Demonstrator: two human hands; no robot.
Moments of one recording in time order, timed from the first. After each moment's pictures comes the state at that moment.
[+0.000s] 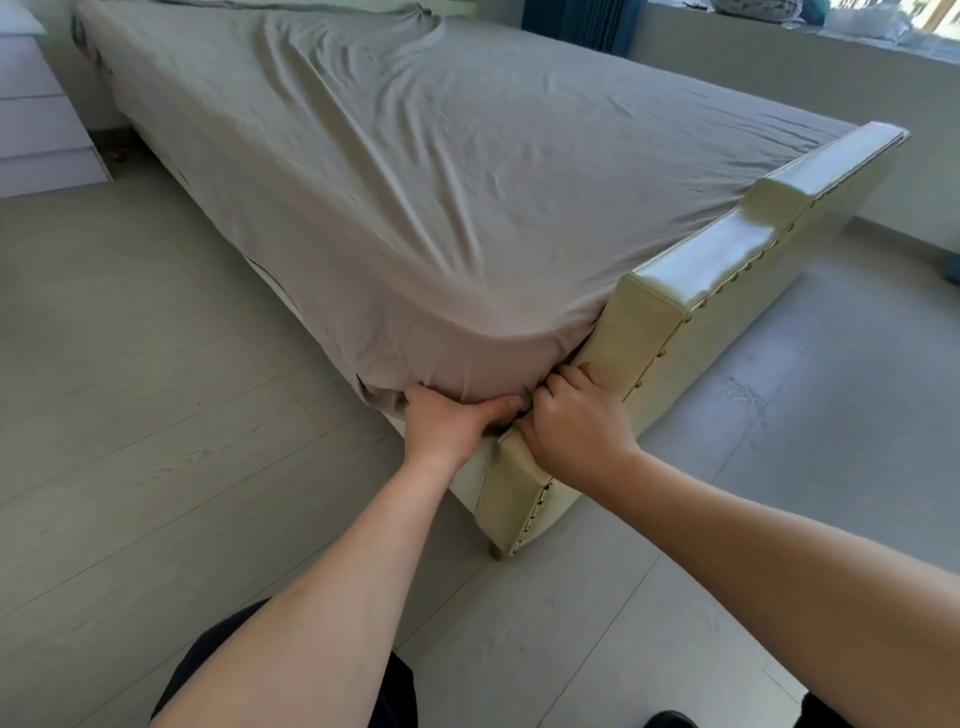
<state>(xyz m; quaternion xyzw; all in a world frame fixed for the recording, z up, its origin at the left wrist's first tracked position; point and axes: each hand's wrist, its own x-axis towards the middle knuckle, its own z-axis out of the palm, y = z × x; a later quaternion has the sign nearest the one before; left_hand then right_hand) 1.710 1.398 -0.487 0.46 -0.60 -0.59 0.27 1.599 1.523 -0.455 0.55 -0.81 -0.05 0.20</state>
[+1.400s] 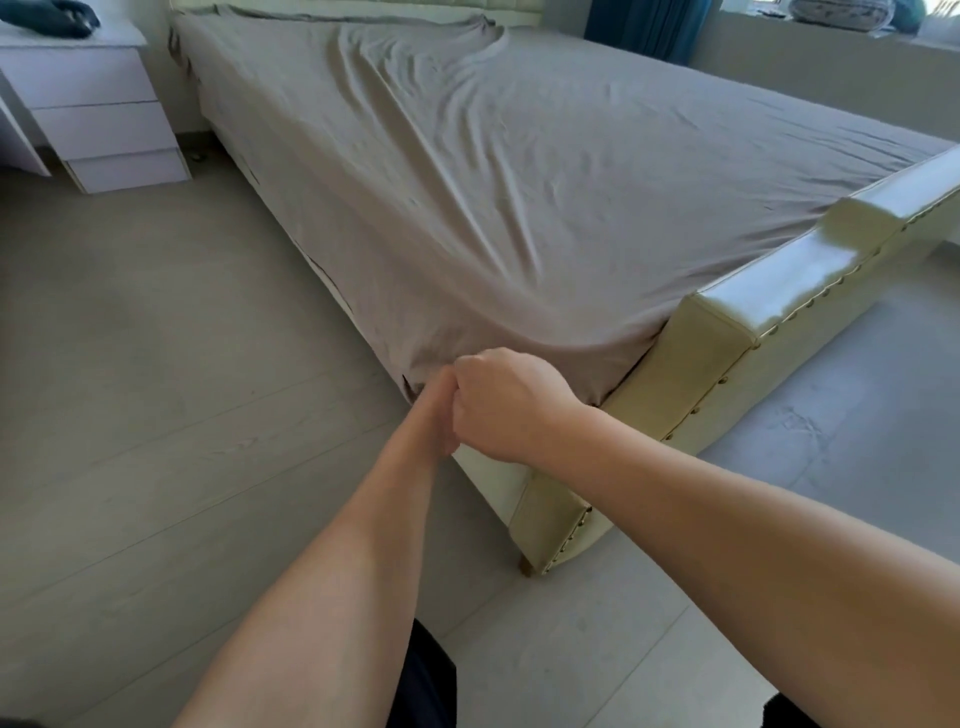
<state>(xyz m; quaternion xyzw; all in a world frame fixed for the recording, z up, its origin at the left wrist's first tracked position) 1.720 1.337 -0.481 0.39 -0.44 -0.76 0.26 1.693 1.438 -0.372 0.62 -0.79 0.01 -0.02</state>
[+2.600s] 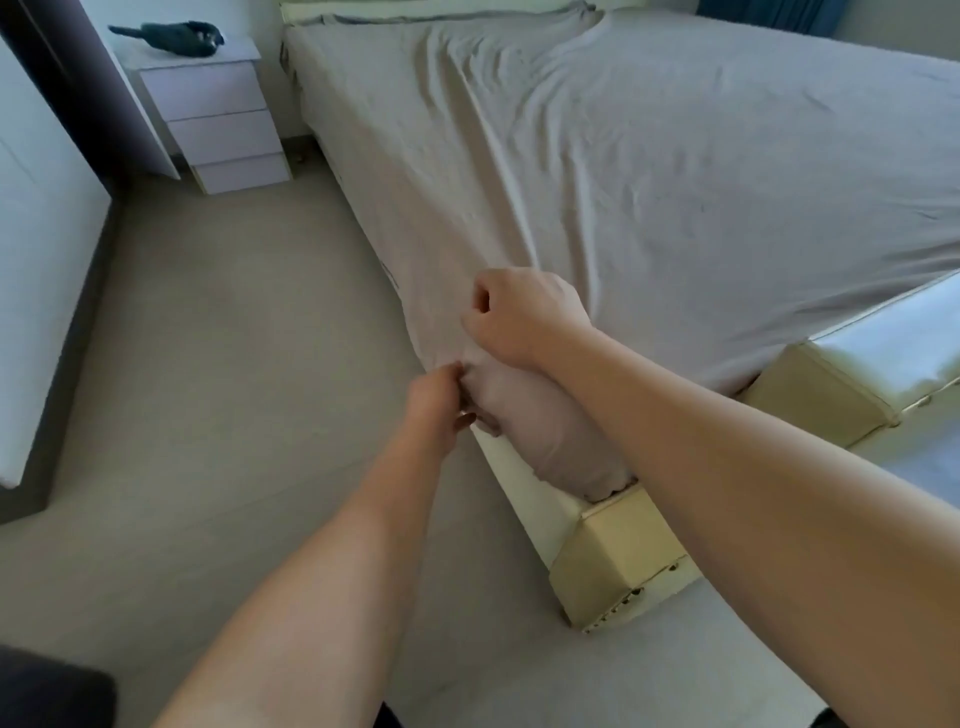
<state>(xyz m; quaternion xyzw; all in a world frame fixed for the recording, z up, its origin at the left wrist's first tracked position) 1.718 1.252 -0.522 0.55 -0.39 -0.68 0.30 1.619 1.323 -0.368 0.61 -0.77 0.18 -0.04</state>
